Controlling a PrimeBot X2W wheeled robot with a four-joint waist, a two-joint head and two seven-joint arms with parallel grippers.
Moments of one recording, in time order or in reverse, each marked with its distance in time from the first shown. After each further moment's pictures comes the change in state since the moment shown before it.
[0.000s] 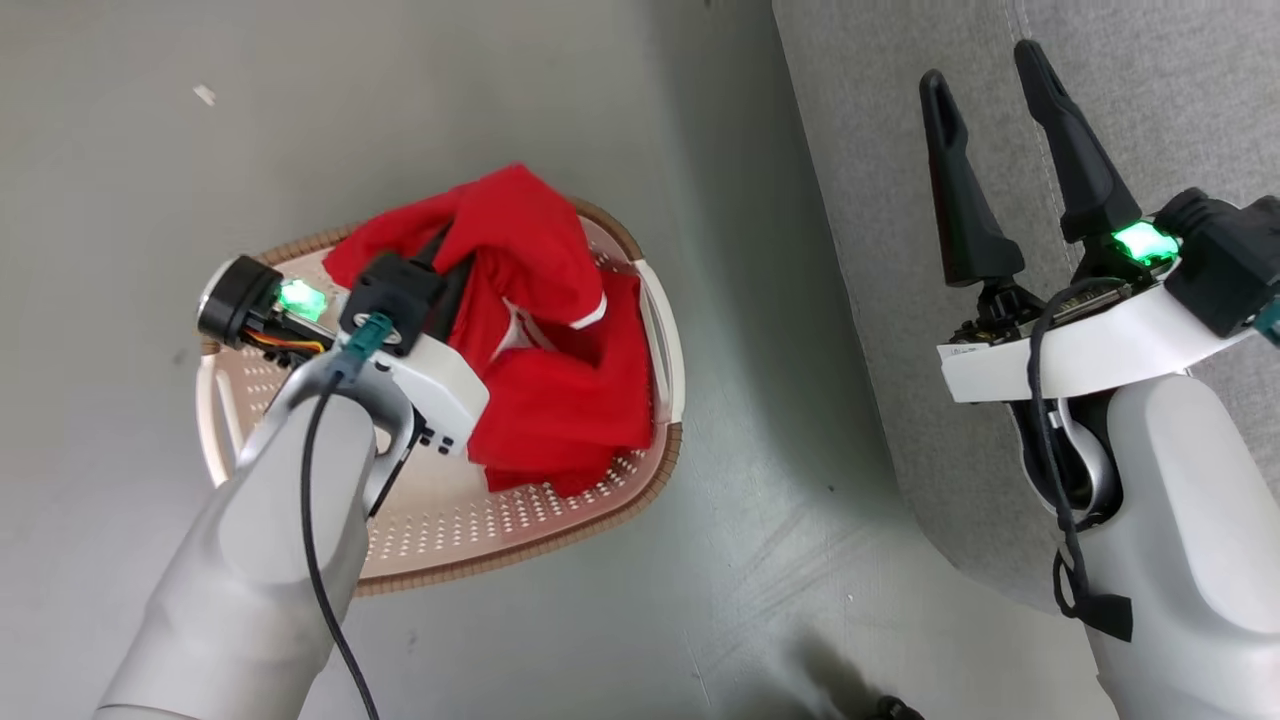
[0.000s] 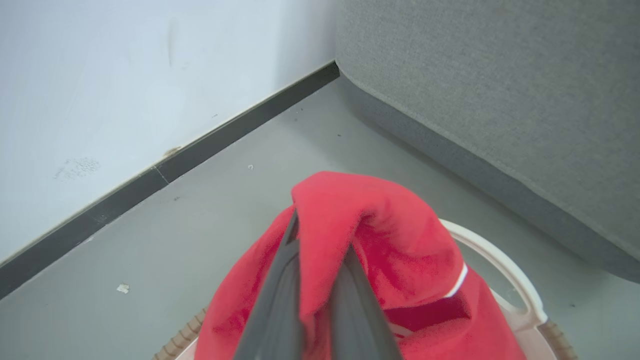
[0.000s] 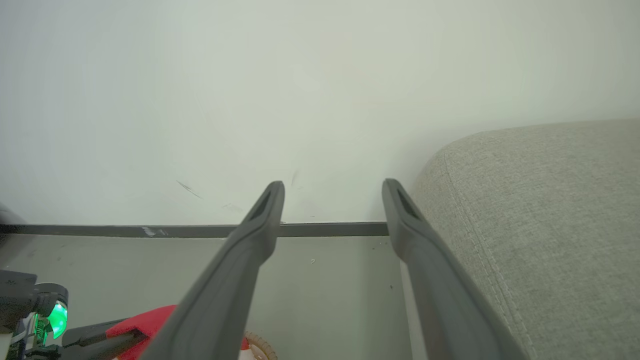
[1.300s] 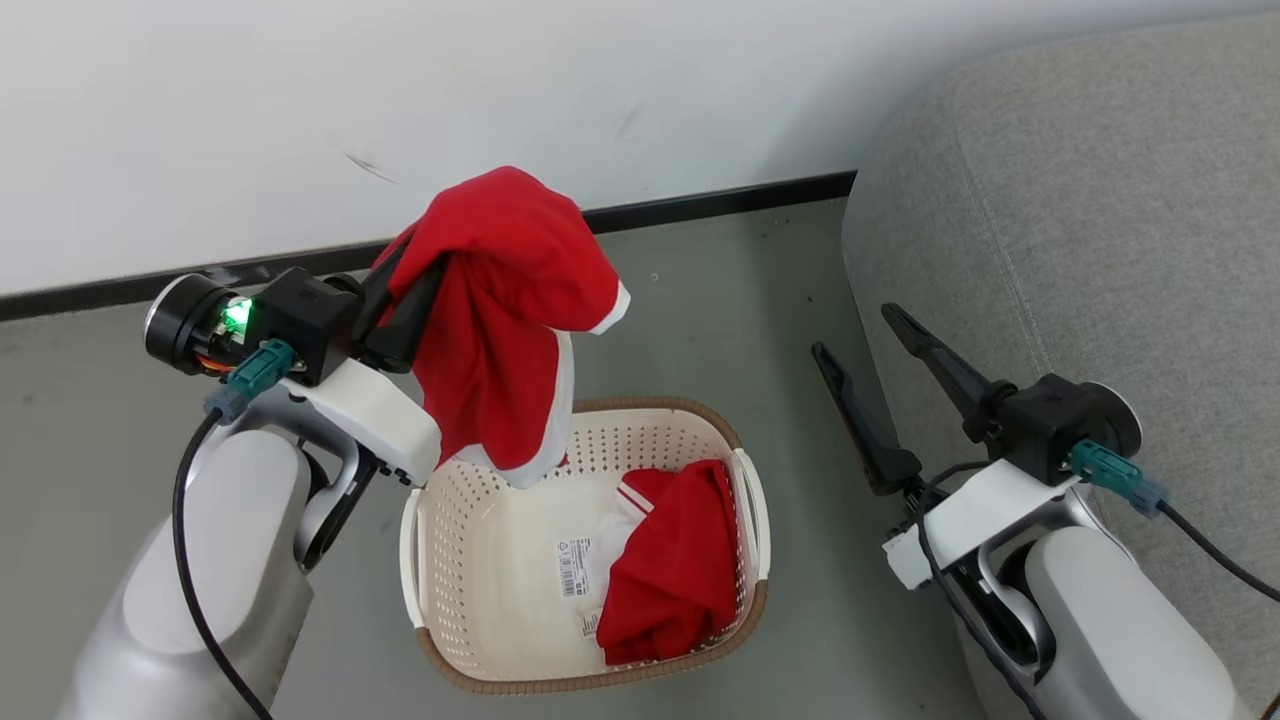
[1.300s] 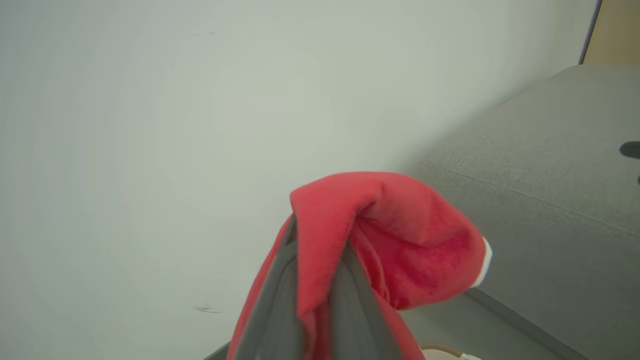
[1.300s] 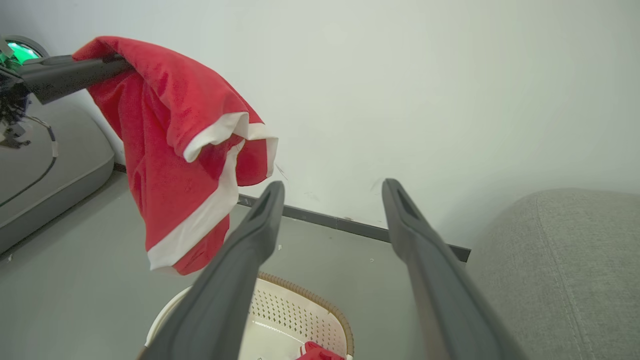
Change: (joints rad) left arm 0.147 0.129 0.029 -0.346 -0.208 -0.066 0.087; right arm 0.166 -0.088 0.202 0.172 -0.045 0.000 0.000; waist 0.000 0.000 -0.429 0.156
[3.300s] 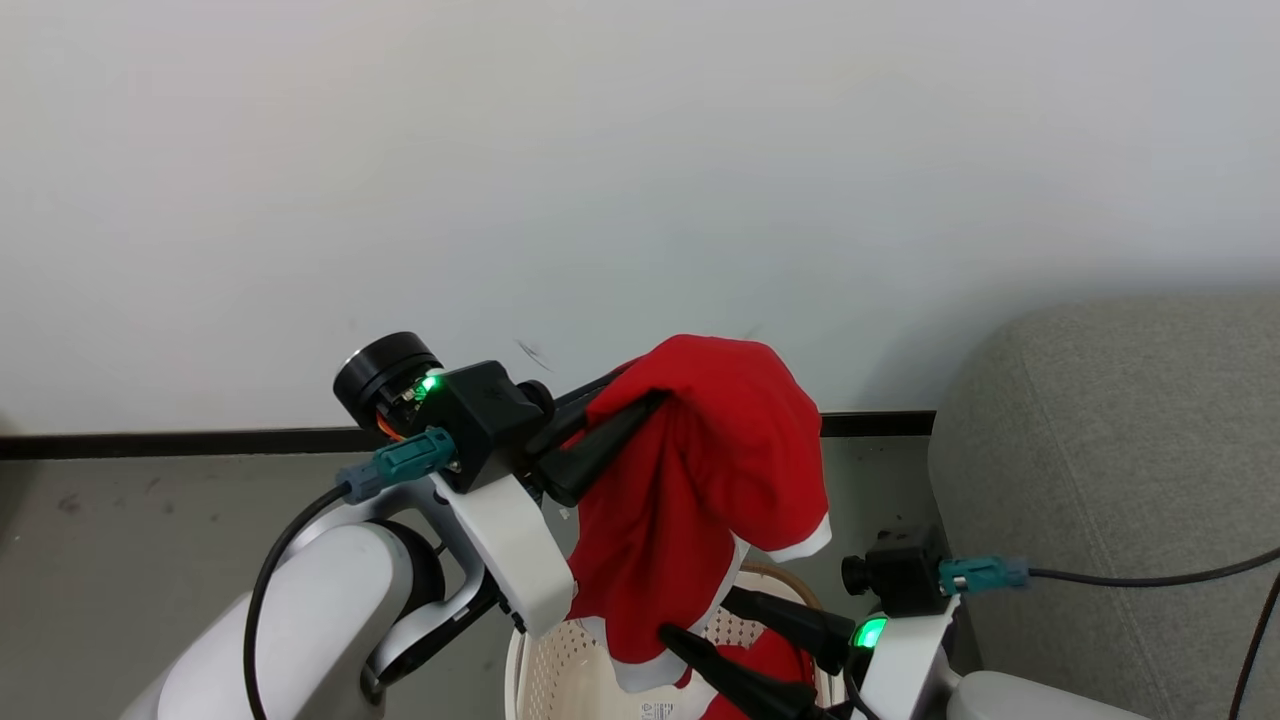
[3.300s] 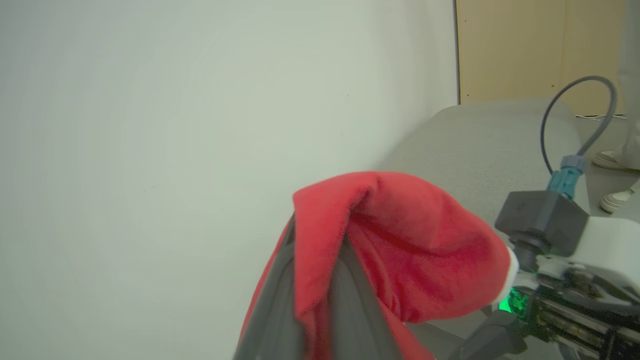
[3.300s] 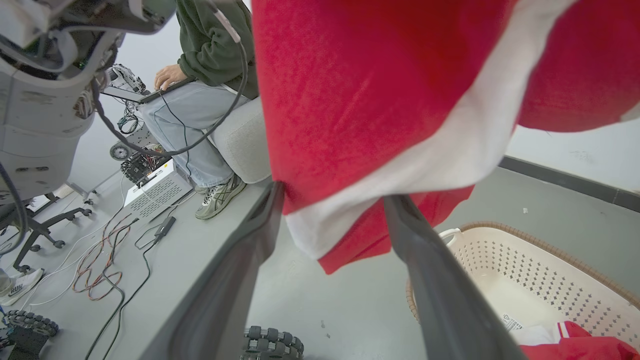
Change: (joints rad) left arm 0.055 0.119 -0.320 -0.457 -0.286 -0.004 0.258; right arm -0.140 -0.290 0.861 -0.160 0.883 0.000 0.006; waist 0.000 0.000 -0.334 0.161
